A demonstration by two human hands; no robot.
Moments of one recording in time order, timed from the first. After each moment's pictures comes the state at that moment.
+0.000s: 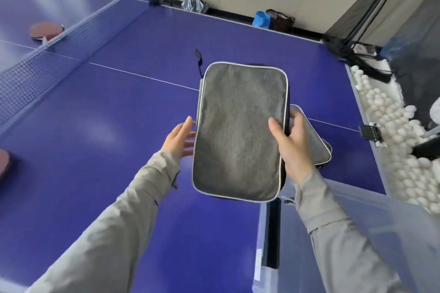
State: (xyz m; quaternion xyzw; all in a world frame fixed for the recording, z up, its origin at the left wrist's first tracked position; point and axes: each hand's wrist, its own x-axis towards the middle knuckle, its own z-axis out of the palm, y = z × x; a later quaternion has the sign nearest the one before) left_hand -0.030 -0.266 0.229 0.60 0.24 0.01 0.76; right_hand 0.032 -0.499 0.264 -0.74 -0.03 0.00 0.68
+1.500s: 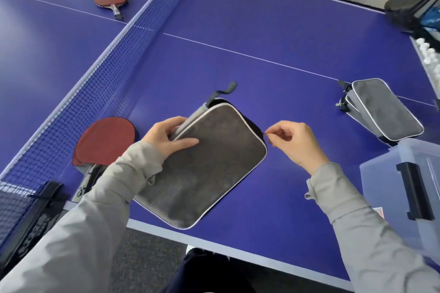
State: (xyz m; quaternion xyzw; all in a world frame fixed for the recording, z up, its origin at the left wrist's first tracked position) left_hand -0.228 0.081 0.220 0.79 0.08 -0.03 0.60; right_hand -0.133 -0.208 0.242 -0.89 -0.15 0.12 0.41
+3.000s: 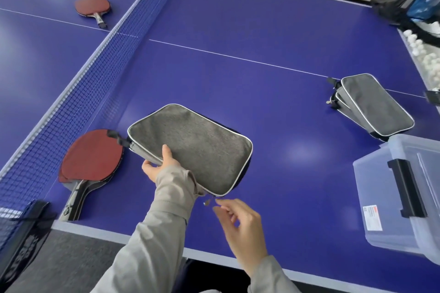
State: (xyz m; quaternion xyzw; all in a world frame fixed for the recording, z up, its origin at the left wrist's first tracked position) left_hand -0.209 -0.005 0.190 0.39 0.62 0.21 0.64; right_hand -0.287 -0.170 0.164 -0.84 -0.11 0.02 0.53
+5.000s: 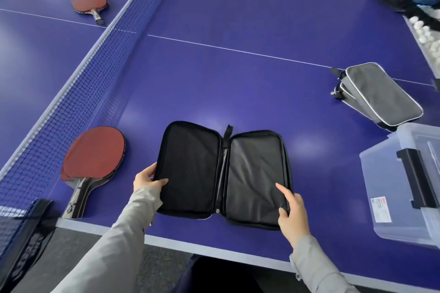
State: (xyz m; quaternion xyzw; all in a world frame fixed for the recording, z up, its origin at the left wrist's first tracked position) left_hand -0.262 0.075 0.076 0.68 0.43 -0.01 0.59; right_hand -0.251 -0.271 0.099 -0.91 0.09 0.15 0.38
